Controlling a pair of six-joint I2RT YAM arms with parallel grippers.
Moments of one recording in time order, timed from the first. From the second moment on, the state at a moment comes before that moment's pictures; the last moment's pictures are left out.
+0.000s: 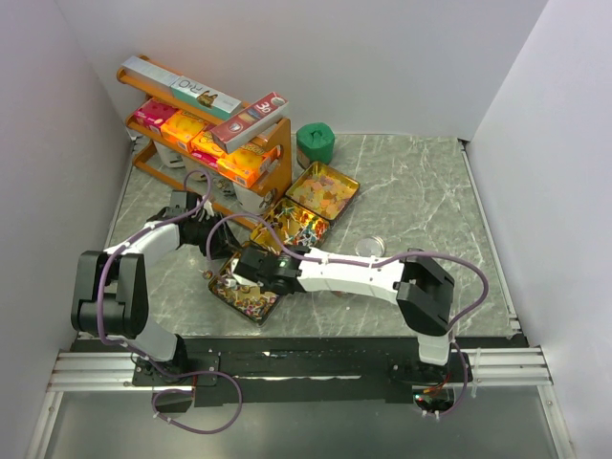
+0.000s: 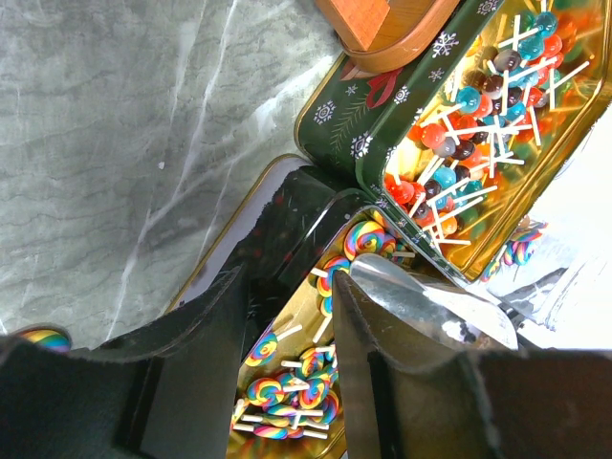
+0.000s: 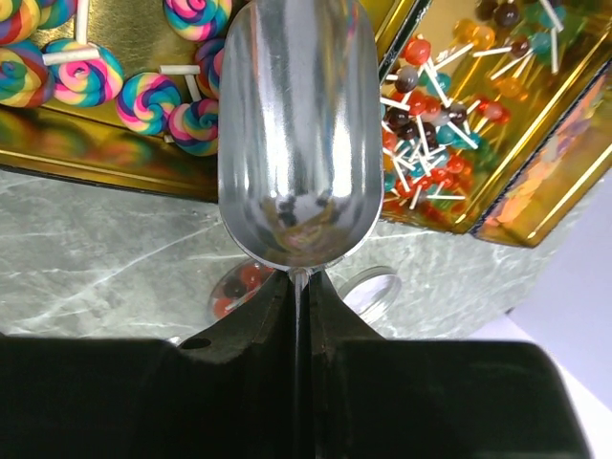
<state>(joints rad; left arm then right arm) -0.08 1.54 0.85 -0.38 0.51 -0.50 1.21 1.87 1.49 -0.86 0.46 -0.44</state>
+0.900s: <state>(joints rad) -0.08 1.54 0.85 -0.38 0.51 -0.50 1.18 1.87 1.45 -0.81 0.40 -0.41</state>
